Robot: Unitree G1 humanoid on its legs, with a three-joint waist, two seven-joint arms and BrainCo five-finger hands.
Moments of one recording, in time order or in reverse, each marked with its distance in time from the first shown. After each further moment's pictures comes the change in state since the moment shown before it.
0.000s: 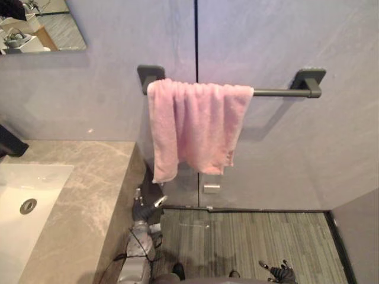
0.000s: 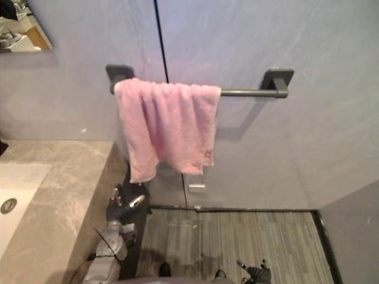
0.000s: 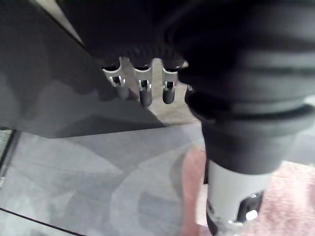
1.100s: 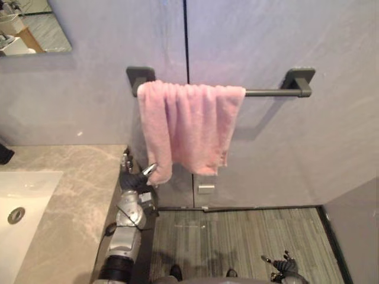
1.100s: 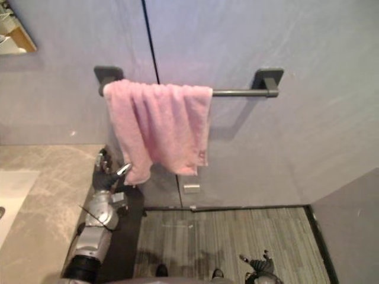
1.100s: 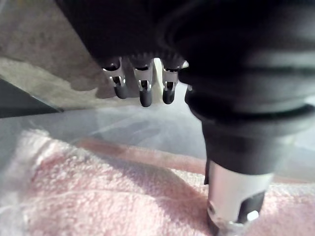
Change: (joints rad) left arm -0.213 0.148 0.026 0.000 -0.063 -0.041 0.016; right arm -0.023 -0.056 0.055 -0.019 -0.038 0.000 0.013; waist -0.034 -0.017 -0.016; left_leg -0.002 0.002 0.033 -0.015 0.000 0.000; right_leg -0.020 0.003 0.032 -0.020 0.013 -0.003
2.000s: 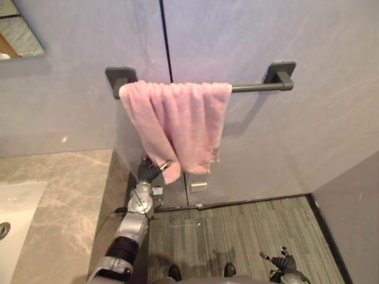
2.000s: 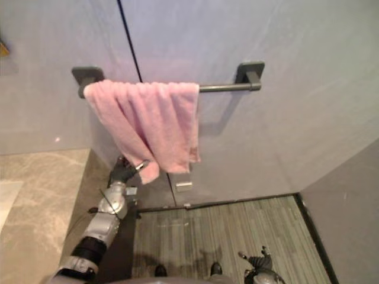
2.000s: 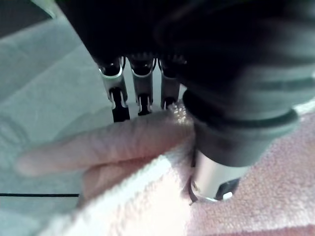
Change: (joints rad) left arm -0.173 0.031 -0.138 0.207 -0.015 0.013 -0.084; right arm -0.013 0.001 0.008 -0.025 -0.008 0.004 0.016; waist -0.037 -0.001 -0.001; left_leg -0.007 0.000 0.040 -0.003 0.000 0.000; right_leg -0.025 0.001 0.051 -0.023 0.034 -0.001
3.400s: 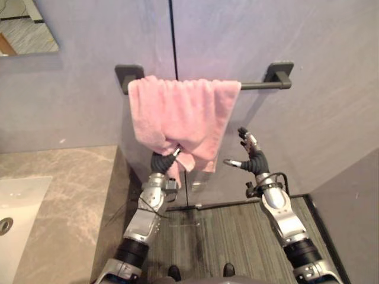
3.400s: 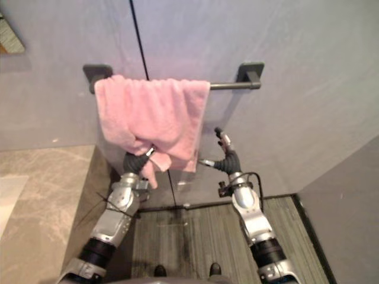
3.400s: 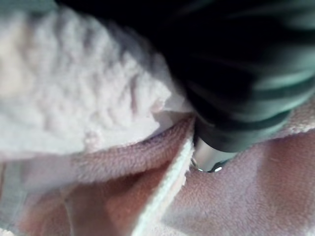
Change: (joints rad) left arm 0.029 -0.063 -0.093 -0.261 -0.068 -0.033 -0.025; right arm -0.256 -0.139 0.427 -0.833 0.083 -0.122 0.129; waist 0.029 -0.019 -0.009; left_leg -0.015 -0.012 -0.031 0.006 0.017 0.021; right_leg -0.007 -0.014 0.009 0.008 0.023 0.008
